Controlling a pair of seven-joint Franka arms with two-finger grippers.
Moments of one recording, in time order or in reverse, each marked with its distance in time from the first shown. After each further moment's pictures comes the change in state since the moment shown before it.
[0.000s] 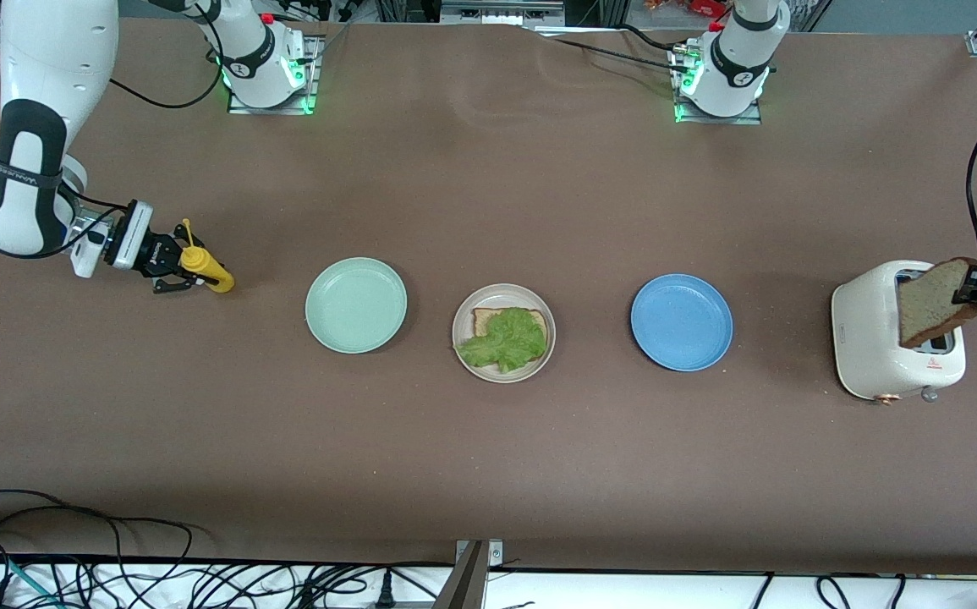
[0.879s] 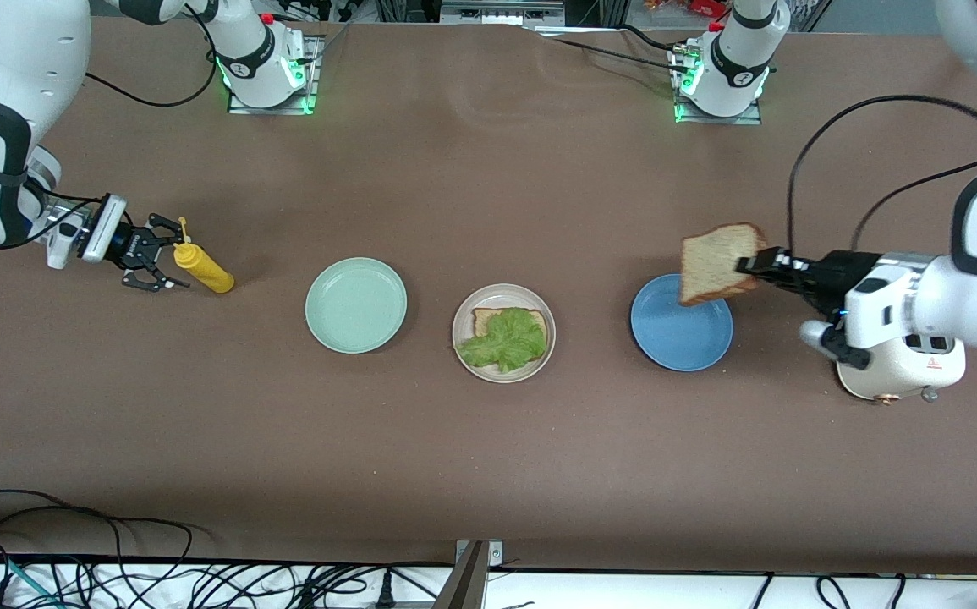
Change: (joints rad) left arm -0.221 0.090 -0.054 -0.014 -0.675 -0.175 -0.387; right arm -0.140 0.026 0.001 0.058 -0.050 -0.076 0.027
